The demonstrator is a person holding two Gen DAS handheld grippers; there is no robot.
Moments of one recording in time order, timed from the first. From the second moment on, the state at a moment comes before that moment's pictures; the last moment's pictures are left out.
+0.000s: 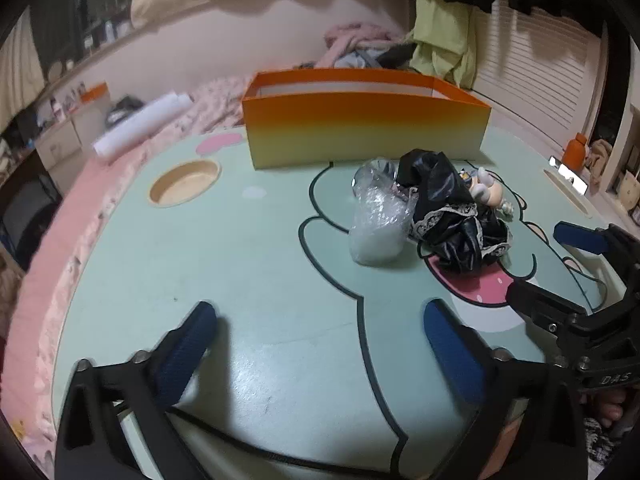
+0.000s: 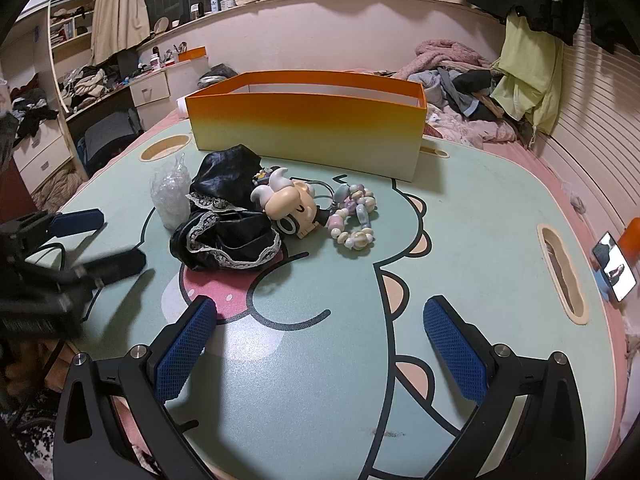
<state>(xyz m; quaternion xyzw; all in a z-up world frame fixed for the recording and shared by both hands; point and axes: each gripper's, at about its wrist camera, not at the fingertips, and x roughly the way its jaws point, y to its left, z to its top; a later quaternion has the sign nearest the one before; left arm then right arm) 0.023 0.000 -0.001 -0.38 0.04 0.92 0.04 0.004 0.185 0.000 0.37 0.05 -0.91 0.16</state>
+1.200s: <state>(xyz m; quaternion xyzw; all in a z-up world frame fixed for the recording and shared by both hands) 0.028 -0.004 -0.003 -0.37 0.04 0.93 0.05 -0.007 0.196 0.066 0.33 0.06 -0.93 0.18</state>
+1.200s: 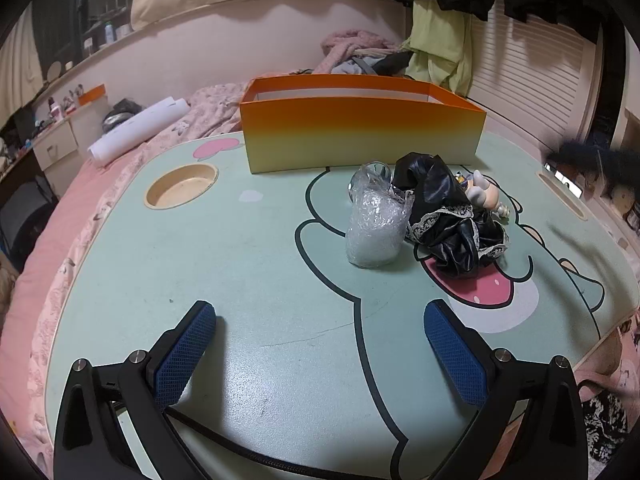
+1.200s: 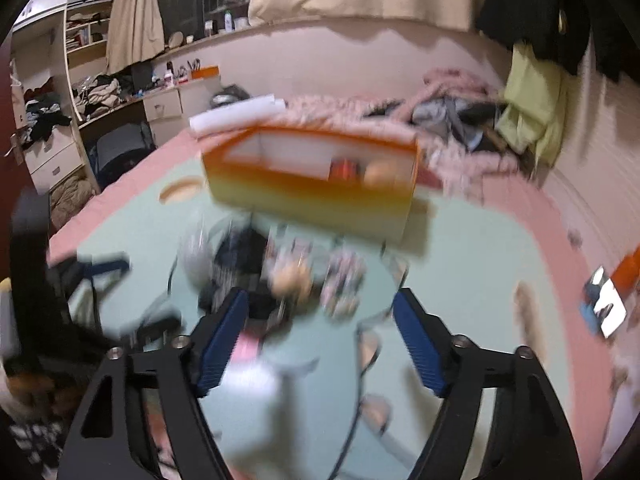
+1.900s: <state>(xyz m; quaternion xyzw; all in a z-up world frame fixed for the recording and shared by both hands) 0.025 -0.003 -0.003 -0.37 0.04 0.93 0.05 -0.270 0.126 0.031 0.58 0.04 -0.80 0.15</state>
